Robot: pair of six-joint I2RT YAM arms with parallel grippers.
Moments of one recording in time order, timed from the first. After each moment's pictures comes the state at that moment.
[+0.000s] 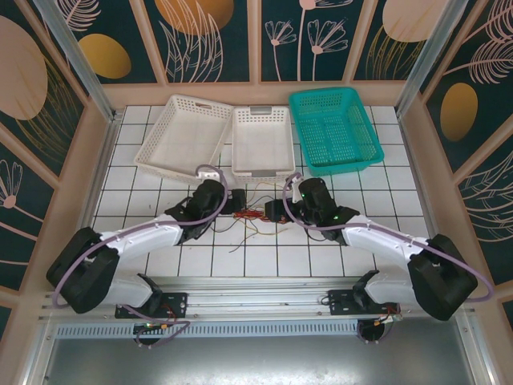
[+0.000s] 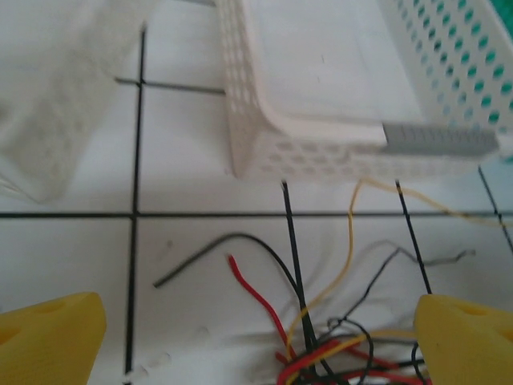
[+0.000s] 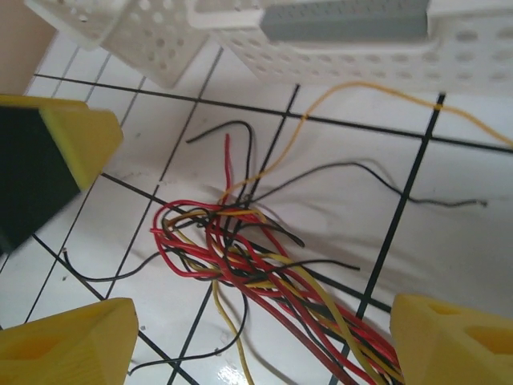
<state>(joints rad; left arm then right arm) -0.73 1.39 0.64 0.06 -0.26 -0.62 0.70 1.26 0.59 0.01 -0.18 0.51</state>
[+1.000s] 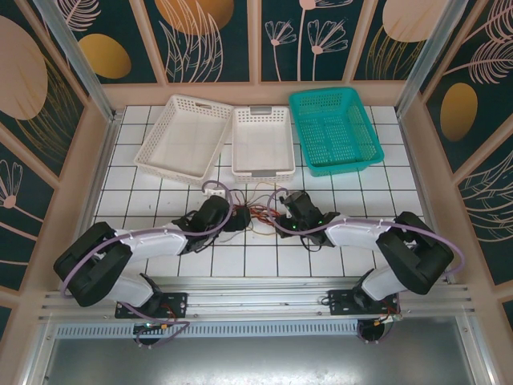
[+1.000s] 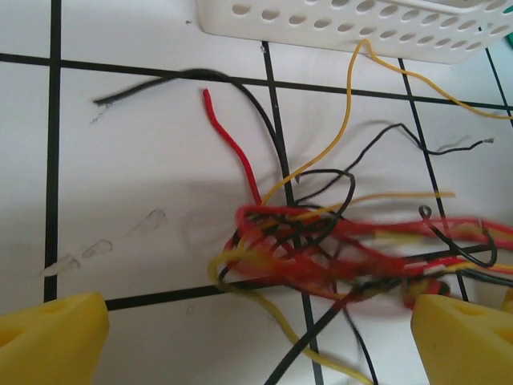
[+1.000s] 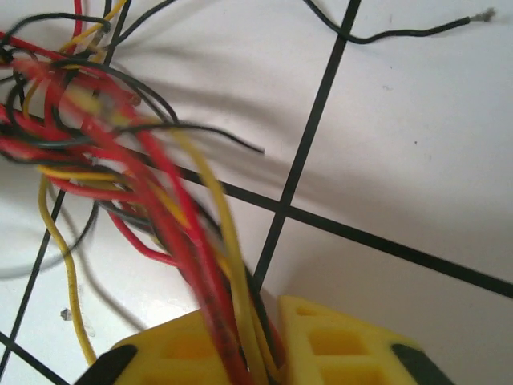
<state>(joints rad) -0.79 1.42 0.51 0.16 -0.17 -0.72 0.78 1.46 0.55 0.01 -0.04 0.49</state>
